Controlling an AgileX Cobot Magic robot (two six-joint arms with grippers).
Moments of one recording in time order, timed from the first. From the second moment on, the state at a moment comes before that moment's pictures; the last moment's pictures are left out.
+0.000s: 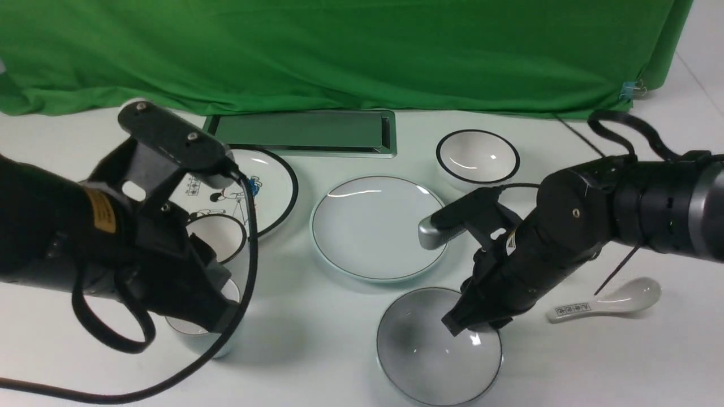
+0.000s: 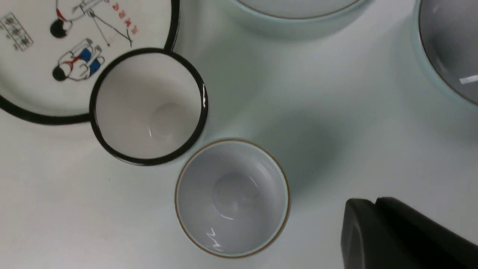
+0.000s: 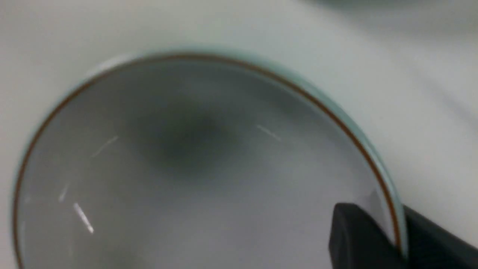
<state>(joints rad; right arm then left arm) 0.54 1.78 -1.13 0.22 0.62 -0.26 -0.45 1.15 -0.92 -0.06 0.79 0.20</state>
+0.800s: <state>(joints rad) 0.49 2.17 -1.84 0.20 0.79 -0.15 -0.45 1.15 -0.92 -0.02 0.77 0.21</state>
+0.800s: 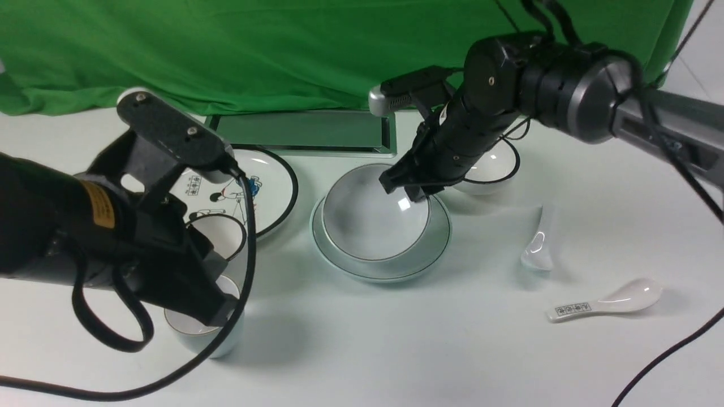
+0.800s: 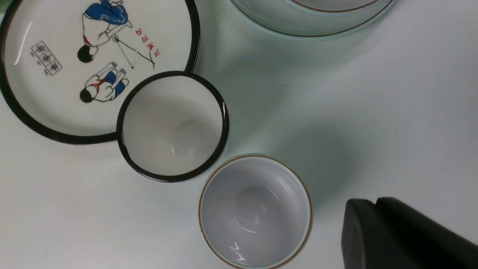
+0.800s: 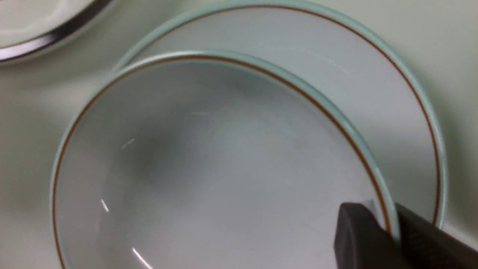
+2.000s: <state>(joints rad) 0.47 1.80 -1.85 0.19 1.21 -0.29 -0.24 1.25 -0.81 0.10 0.79 -0.19</state>
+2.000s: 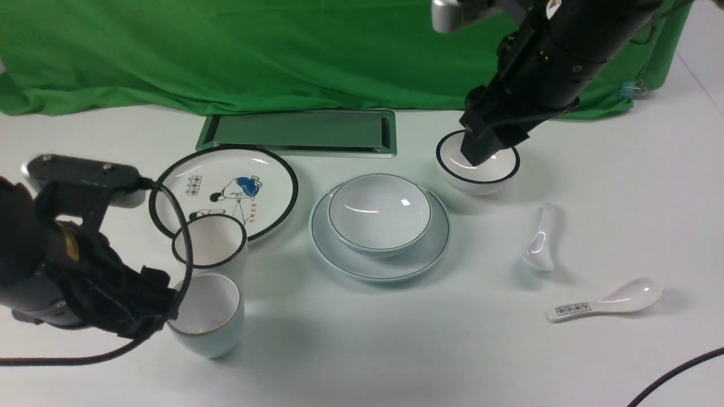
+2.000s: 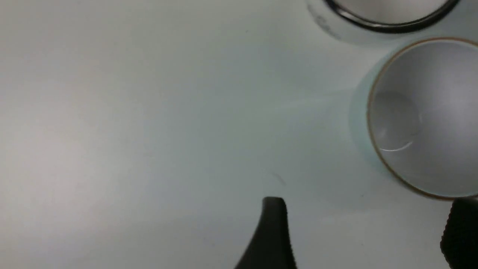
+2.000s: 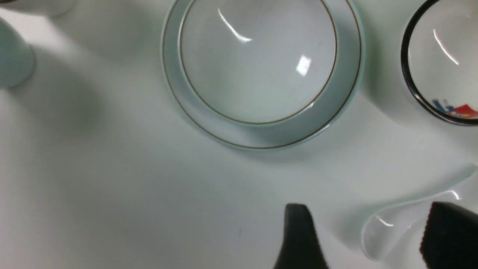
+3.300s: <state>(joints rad) 0.47 1.76 -1.76 0.18 1.21 -0.33 -0.20 1.46 -0.84 -0.17 0.65 0.05</state>
